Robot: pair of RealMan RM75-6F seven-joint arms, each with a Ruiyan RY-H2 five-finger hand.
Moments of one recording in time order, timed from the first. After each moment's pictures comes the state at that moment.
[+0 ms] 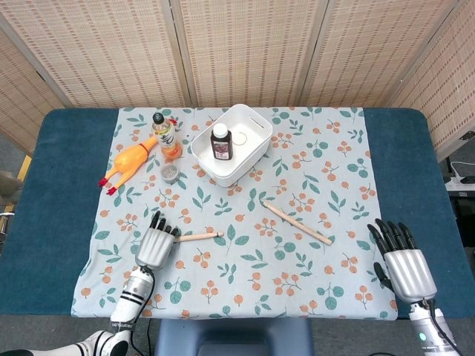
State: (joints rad) left arm -0.47 -1.88 -0.10 -1.13 1.37 1.18 0.72; right arm 0.08 -1.15 0.01 -1.76 -1.54 1.39 -0.40
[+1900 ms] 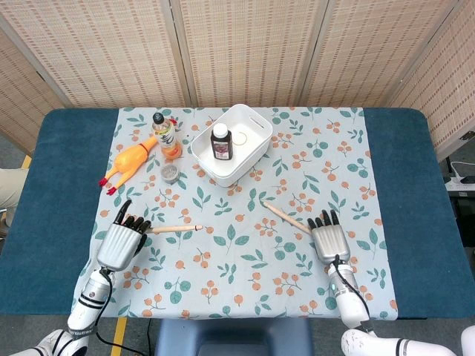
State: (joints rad) left arm -0.42 -1.68 -0.03 -1.11 1.62 1.46 0.37; right arm 0.46 -1.63 0.16 -1.62 -0.86 1.18 -1.03
